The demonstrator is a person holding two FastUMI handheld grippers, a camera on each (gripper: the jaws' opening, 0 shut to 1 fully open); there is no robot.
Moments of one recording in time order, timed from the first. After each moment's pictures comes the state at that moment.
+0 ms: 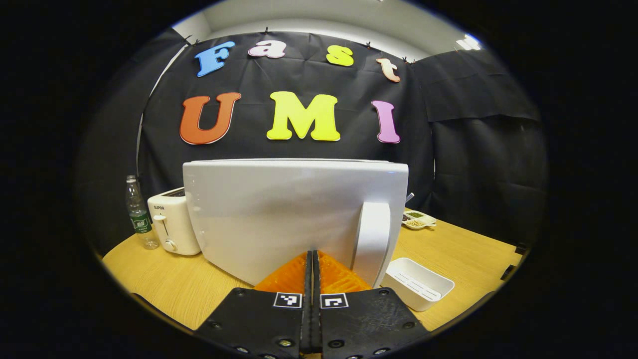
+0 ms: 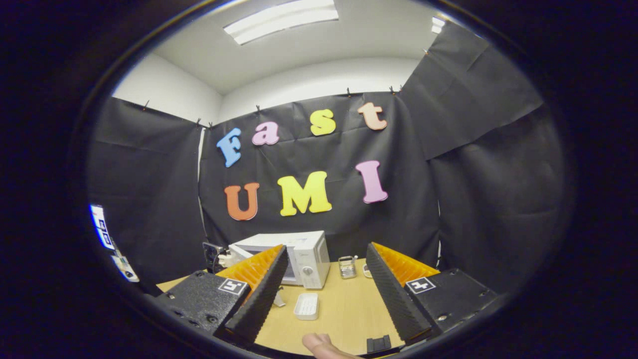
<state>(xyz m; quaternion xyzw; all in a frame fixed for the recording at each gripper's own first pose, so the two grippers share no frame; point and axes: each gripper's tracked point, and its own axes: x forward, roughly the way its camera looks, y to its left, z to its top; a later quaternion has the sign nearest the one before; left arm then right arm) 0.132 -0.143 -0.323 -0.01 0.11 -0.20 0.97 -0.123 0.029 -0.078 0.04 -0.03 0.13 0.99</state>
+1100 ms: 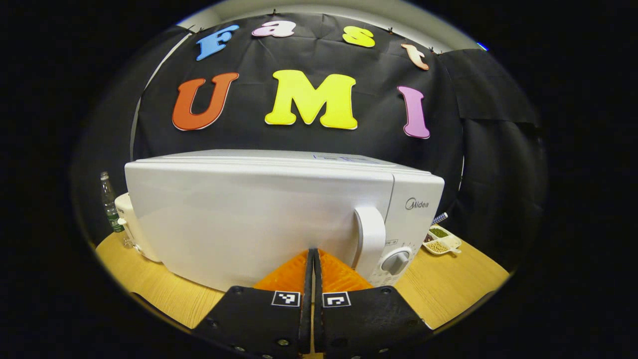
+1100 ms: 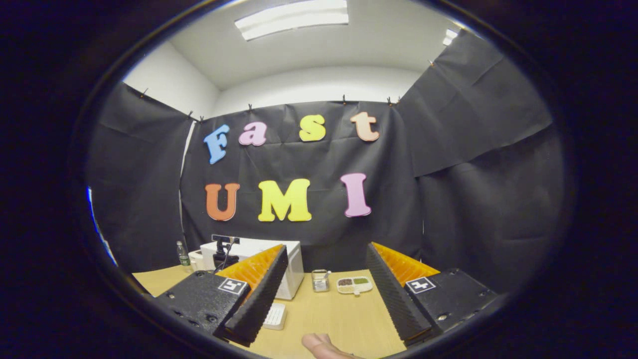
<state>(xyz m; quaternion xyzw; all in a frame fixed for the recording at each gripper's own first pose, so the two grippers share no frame) 0.248 -0.212 -0.322 -0.05 0.16 -0.14 0.98 -0.079 -0.013 -0.041 -0.01 -0.07 0.09 0.99</state>
